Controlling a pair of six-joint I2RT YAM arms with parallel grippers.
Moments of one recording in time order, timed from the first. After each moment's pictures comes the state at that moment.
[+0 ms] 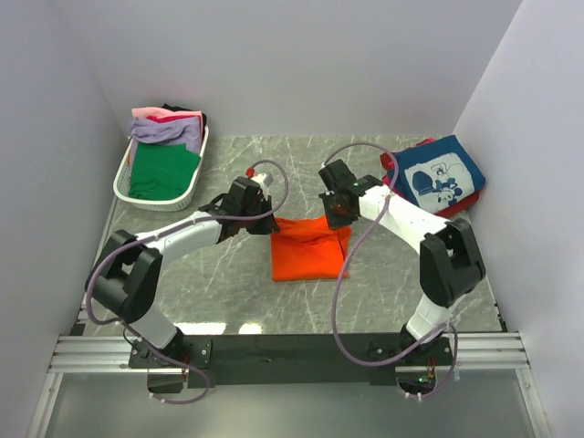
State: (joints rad) left arm -0.57 1.59 0.98 -0.14 0.16 -0.51; right arm 0.54 1.69 1.30 -0.74 0.13 0.28
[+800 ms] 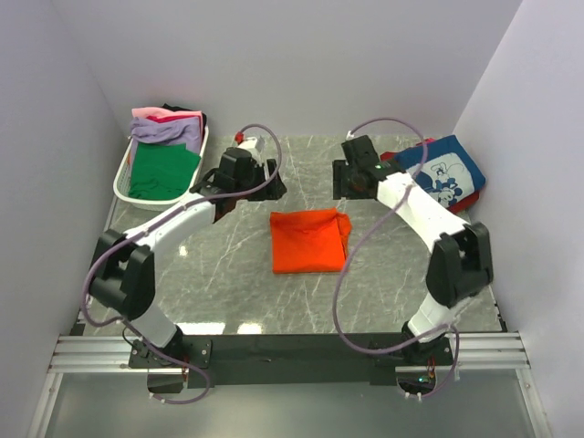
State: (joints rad) left arm -0.50 1.62 1.21 -0.14 0.08 -0.47; right arm 0.41 1.70 1.42 -0.67 0.19 0.31
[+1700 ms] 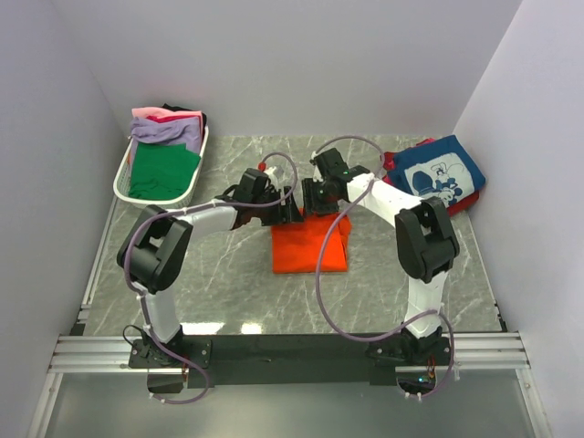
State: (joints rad) left arm -0.54 1.84 1.11 0.03 0.36 -0.59; right arm 0.48 1.92 1.43 -0.55 -0.16 0.33
